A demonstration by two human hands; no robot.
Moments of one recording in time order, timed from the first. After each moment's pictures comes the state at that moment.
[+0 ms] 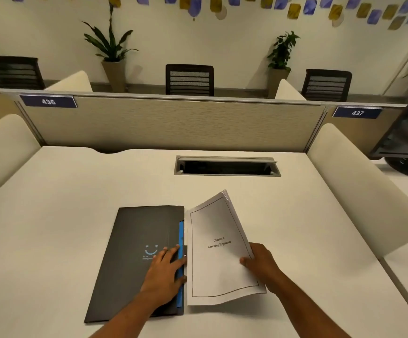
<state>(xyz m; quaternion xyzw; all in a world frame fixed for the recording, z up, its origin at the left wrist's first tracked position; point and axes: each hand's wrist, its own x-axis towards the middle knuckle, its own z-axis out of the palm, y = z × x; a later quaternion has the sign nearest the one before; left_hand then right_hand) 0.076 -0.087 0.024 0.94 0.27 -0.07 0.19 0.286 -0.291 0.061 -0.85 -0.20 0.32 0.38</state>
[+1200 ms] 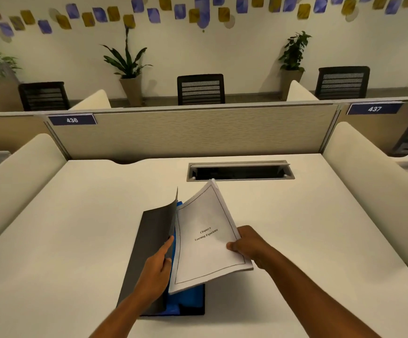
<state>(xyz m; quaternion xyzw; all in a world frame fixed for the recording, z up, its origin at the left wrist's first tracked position) 0.050 -0.072 0.090 0.82 0.36 0.12 0.43 0.284 -0.219 0.109 -0.80 -0.20 0.41 0.38</state>
